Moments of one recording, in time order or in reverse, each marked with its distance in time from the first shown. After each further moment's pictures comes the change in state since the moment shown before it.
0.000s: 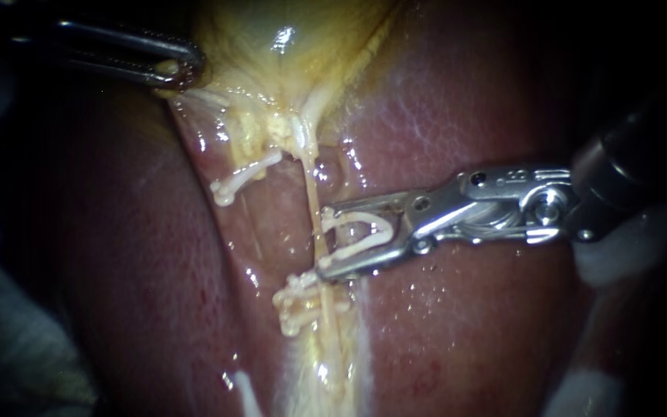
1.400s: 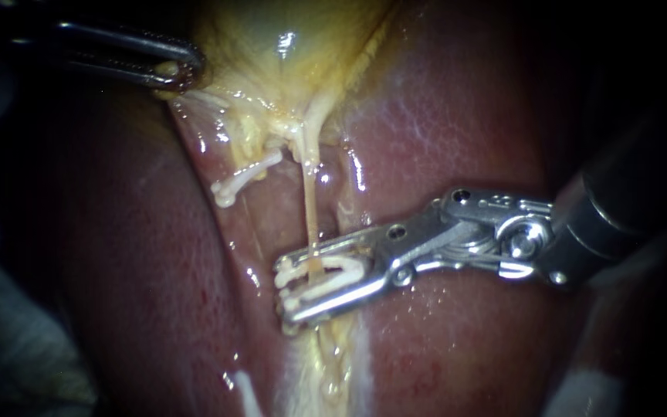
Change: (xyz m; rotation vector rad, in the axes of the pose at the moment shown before) right arm 0.003 -0.004 0.001 0.233 0.170 0.124; left arm 0.000 0.000 0.000 0.002 0.001 0.000
